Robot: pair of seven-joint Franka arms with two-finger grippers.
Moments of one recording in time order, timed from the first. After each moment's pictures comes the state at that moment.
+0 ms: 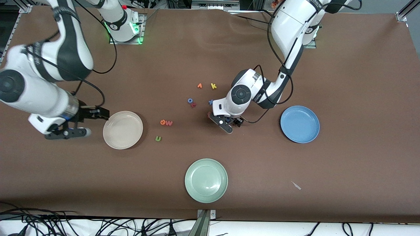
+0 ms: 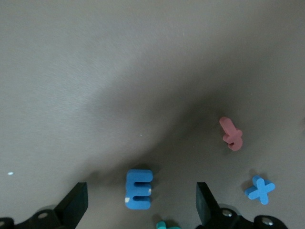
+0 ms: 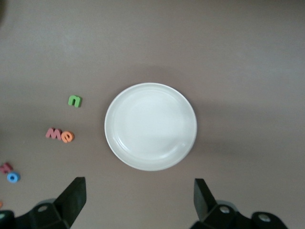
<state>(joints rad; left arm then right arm) -0.57 0.76 -0.10 -1.59 -0.08 2.31 0.09 0.27 0.40 -0.11 -1.50 0.03 1.81 0.06</state>
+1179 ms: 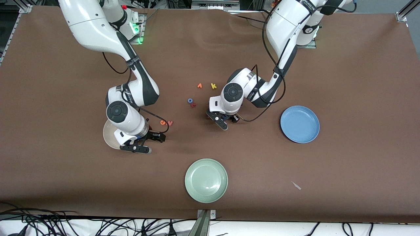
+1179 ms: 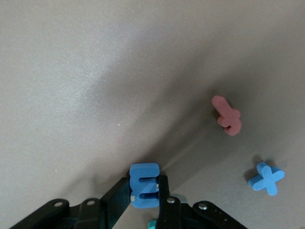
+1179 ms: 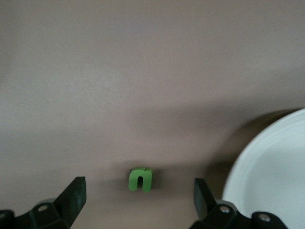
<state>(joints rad) -0.60 0.77 -0.10 -1.59 -0.01 2.29 0.10 0.39 0.69 -0.02 -1.67 0.06 2.46 0.47</state>
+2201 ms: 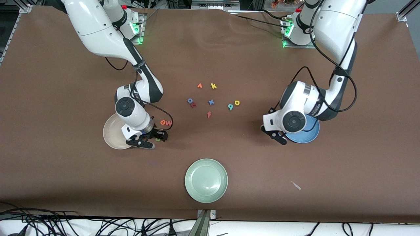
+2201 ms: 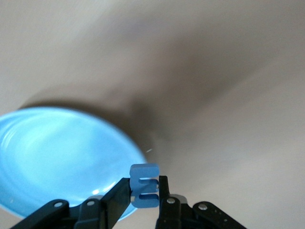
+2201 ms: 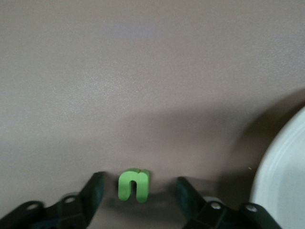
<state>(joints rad) -0.27 0.63 -0.05 -1.63 0.09 1.82 0.23 0.38 0.72 0.00 -1.76 0.06 2.62 0.51</state>
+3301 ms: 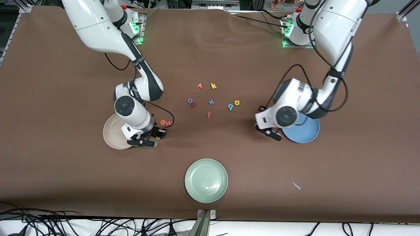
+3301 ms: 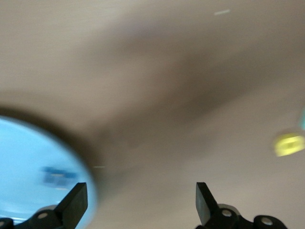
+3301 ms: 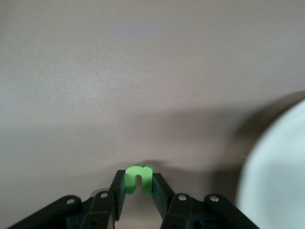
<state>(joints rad) -0.23 0.62 -0.27 -1.67 0.11 1.91 -0.09 0.37 0.64 0.00 -1.73 0.06 2.45 0.40</state>
